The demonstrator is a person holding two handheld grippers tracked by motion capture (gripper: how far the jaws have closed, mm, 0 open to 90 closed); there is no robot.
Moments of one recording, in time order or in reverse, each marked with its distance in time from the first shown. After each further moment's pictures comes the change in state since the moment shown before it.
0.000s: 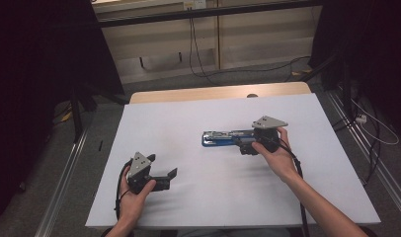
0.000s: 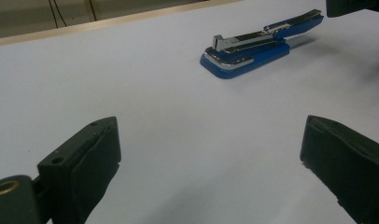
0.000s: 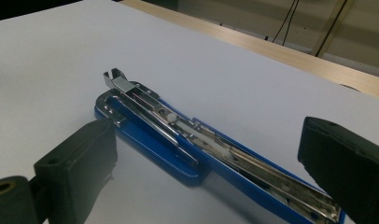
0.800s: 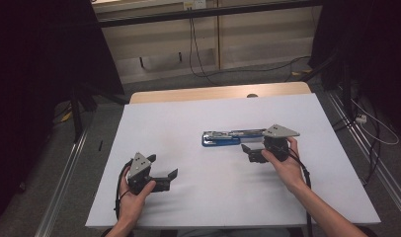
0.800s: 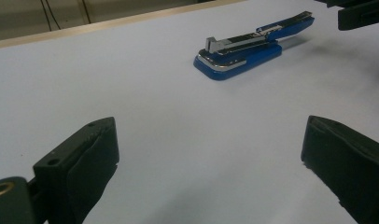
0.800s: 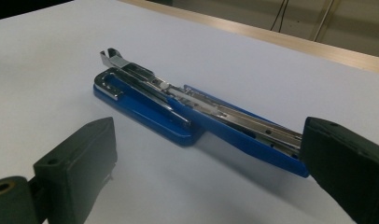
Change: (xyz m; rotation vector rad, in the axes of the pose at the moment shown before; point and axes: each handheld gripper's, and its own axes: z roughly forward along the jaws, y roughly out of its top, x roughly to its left) left arm 0.000 0.000 -0.001 0.002 -0.025 0.014; right arm -0.005 -0.026 -0.022 -0.011 -0.008 0.043
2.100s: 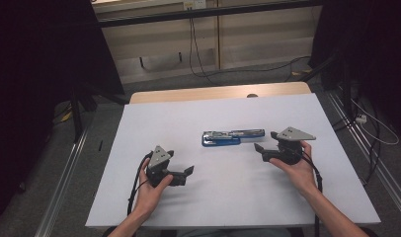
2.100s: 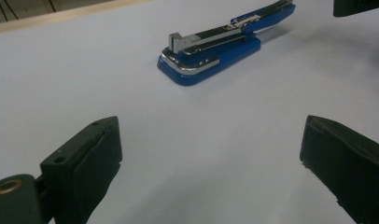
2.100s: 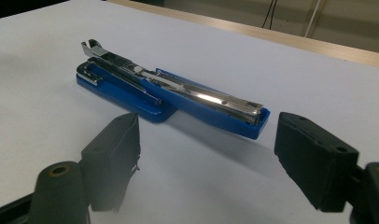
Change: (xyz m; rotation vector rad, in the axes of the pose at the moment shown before) left arm -0.015 0.013 0.047 0.035 -0.087 0.022; right arm -0.024 -0.016 -0.021 -0.019 -0.021 0.021
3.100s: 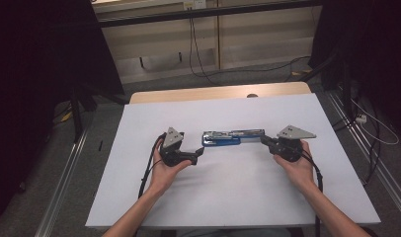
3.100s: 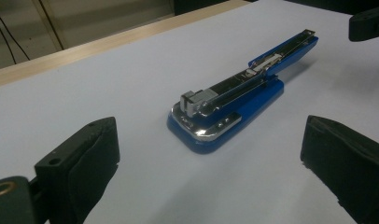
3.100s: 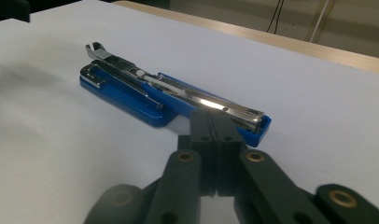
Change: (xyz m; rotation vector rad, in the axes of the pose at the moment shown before) left arm 0.011 0.038 0.055 -0.040 0.012 0.055; right arm -0.003 0.003 0.003 -0.004 0.026 -0.011
